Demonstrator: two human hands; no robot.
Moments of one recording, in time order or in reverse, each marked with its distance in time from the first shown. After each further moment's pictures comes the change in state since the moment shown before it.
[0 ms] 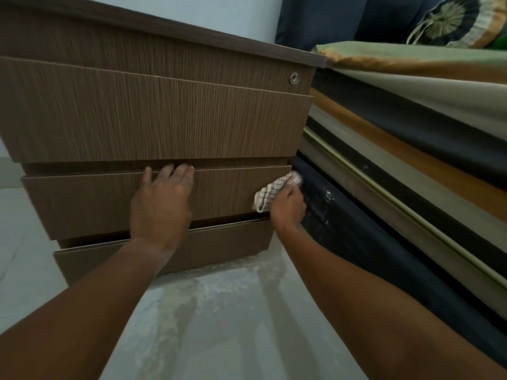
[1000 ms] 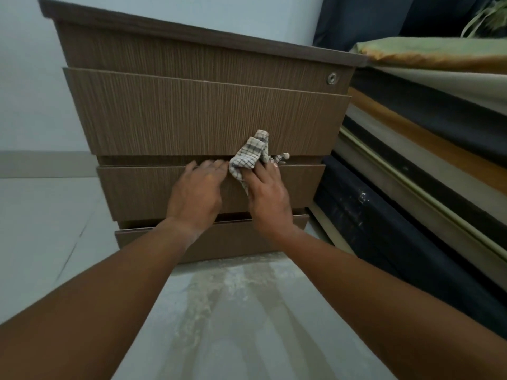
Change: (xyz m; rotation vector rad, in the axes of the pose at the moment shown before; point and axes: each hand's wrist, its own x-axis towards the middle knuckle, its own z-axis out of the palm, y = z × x) left_hand 0.001 -0.012 -0.012 -0.086 0.002 0.010; right_hand -0.061 -0.043 0.033 -0.396 -0.194 -1.104
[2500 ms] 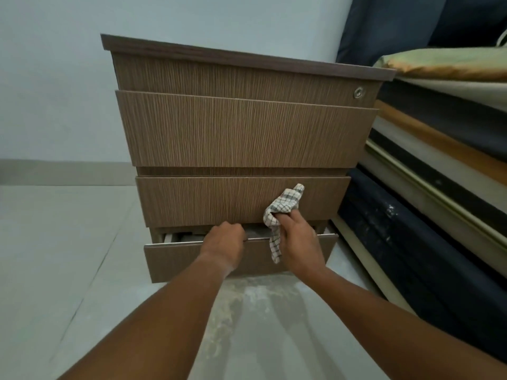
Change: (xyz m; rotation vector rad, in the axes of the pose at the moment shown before) left_hand -0.043 -0.008 0.053 0.014 -0.477 -0.248; right_hand -0.057 -0.005 -0.010 0.193 -0.254 0.256
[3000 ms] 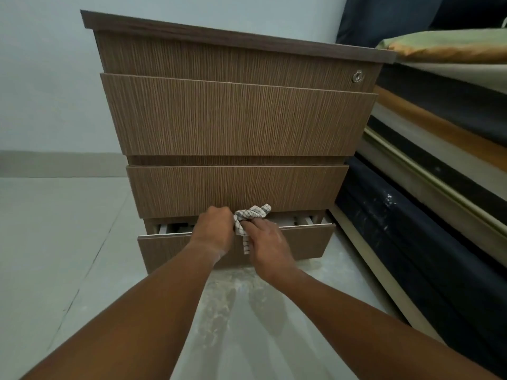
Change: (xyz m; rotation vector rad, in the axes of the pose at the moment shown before) left_hand 0.008 -0.009 -0.002 -0.100 0.104 -0.053; right_hand -0.015 -0.021 0.046 -0.068 -0.154 -0.123
